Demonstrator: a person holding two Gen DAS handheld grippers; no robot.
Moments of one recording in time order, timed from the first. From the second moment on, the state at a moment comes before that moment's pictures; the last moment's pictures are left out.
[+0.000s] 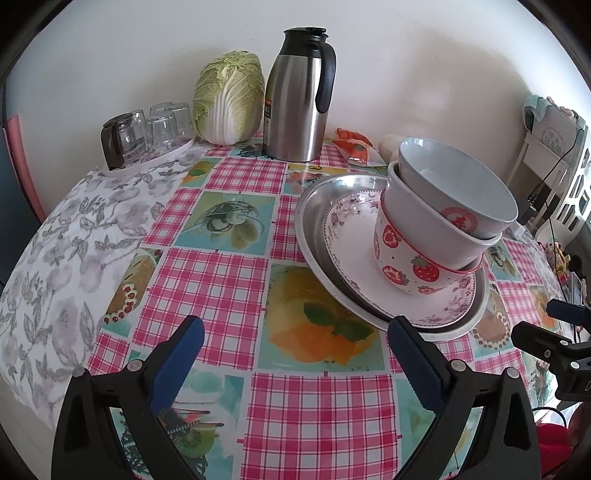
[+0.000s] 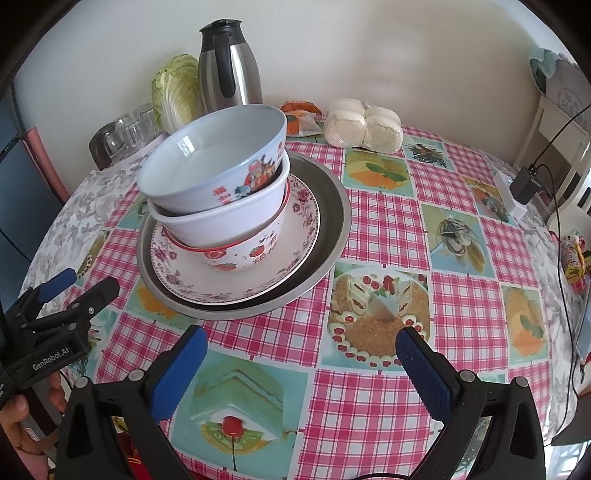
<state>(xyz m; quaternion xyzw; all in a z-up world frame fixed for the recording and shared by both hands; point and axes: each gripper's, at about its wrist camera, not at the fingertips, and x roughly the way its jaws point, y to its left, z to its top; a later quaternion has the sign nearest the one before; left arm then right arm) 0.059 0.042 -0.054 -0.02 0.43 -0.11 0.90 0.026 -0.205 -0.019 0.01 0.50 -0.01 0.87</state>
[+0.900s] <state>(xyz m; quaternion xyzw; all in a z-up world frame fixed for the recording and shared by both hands) 0.052 0.043 -0.048 -0.01 0.41 -0.11 0.90 0.027 -0.206 -0.022 0.01 0.50 -0.02 0.86</state>
